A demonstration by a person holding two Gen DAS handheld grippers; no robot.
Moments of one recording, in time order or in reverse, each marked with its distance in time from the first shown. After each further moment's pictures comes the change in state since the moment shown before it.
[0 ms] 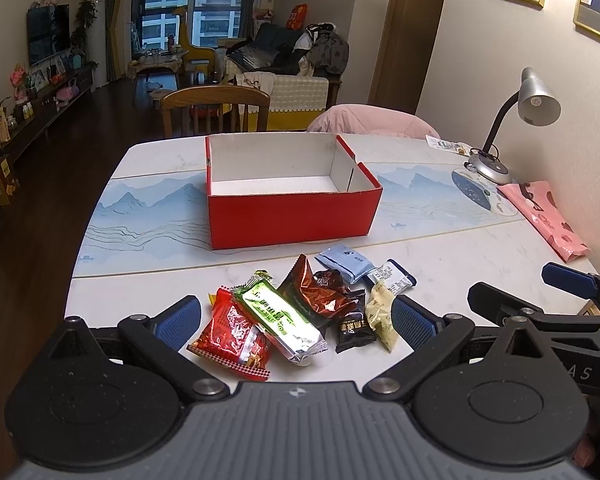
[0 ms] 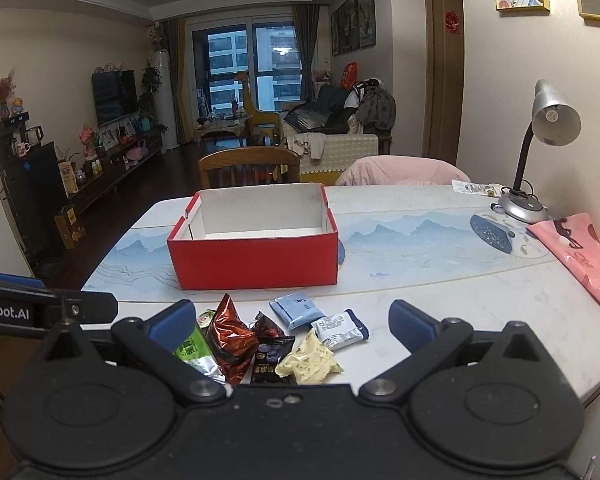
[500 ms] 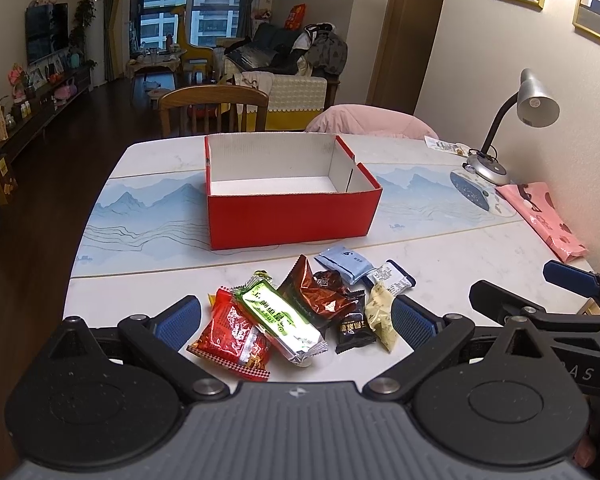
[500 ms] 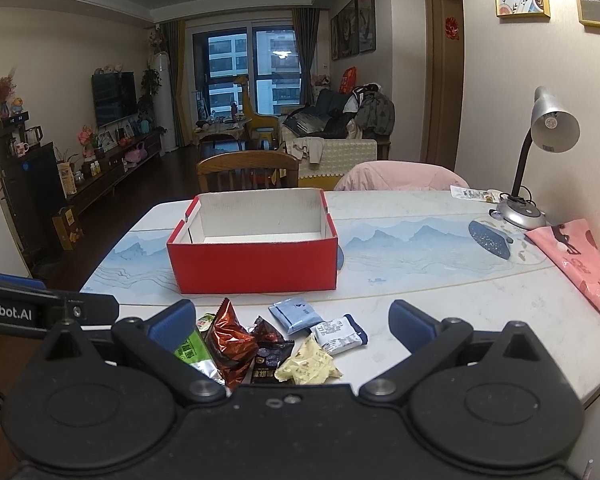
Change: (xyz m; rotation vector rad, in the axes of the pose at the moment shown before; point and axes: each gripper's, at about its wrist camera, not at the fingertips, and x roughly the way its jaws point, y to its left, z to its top) left arm 0.001 -0.002 0.002 0.002 0.003 -0.003; right arm -0.001 0.001 0.001 -0.005 -0.011 -0.006
